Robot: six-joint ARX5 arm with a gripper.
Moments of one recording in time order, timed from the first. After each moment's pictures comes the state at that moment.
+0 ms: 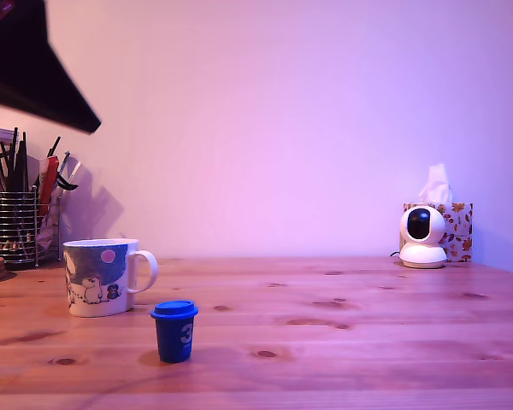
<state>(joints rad) -0.53 0.87 0.64 -0.38 0.28 0.15</state>
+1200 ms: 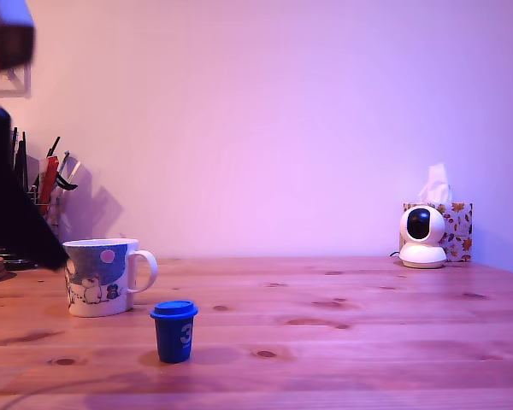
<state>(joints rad) -0.53 1.02 0.52 -0.41 0.37 0.30</state>
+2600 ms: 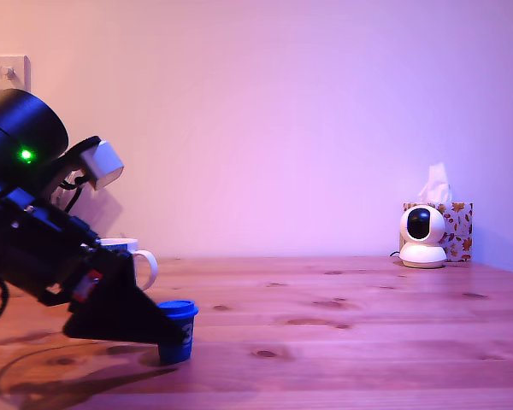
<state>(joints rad) -0.46 1.69 0.52 0.42 0.59 0.38</state>
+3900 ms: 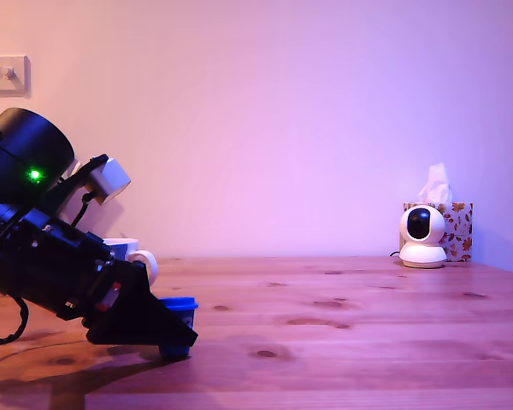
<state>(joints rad) -0.46 1.77 0.51 0.56 0.59 0.27</state>
